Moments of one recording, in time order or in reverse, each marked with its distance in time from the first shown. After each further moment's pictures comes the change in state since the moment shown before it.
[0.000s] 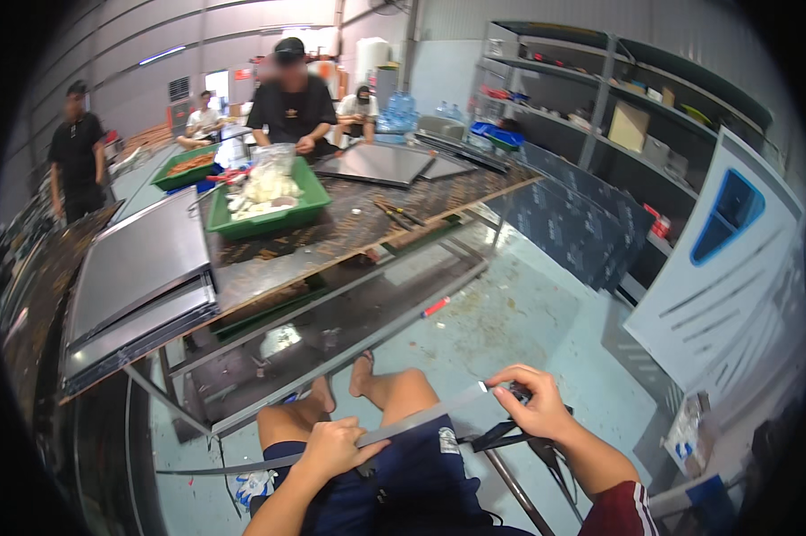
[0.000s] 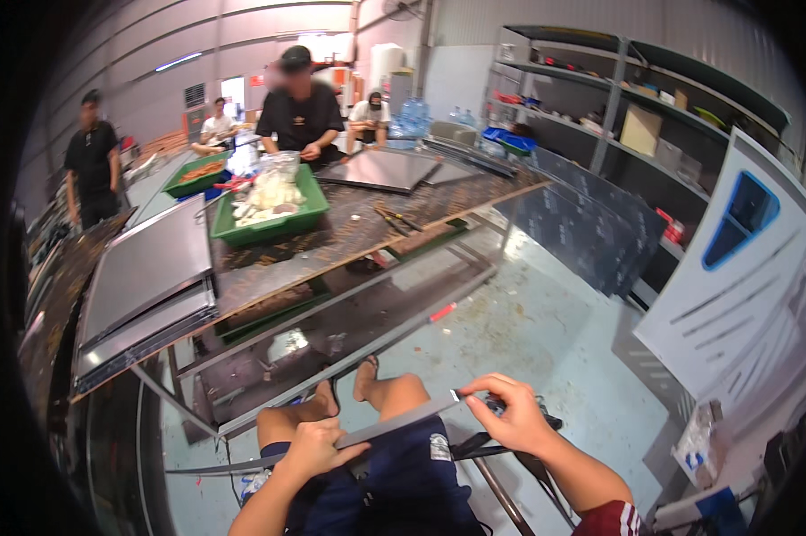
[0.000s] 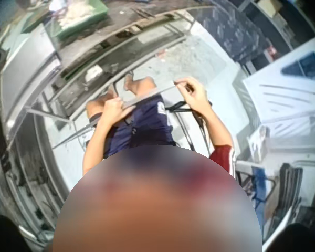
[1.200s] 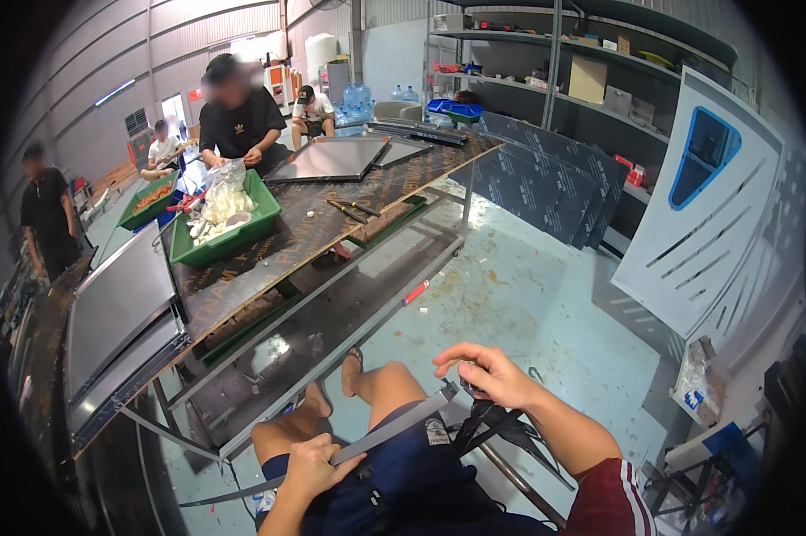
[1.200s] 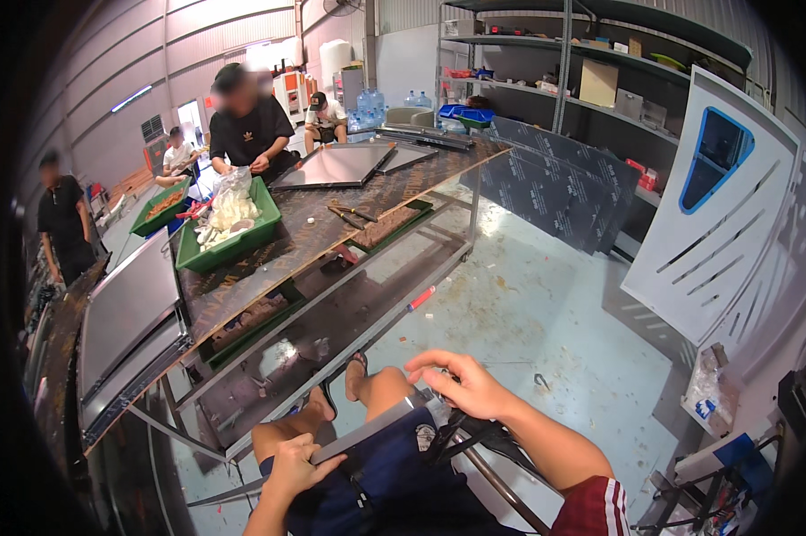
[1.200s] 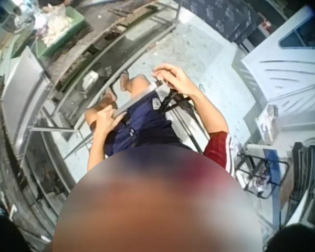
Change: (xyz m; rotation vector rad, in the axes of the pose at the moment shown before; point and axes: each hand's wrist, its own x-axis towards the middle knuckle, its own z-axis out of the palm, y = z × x) left_hand -0.008 0.015 -0.005 -0.041 -0.033 -0.046; right_hand 0.017 0.022 -0.004 0.627 -0.194 0.304
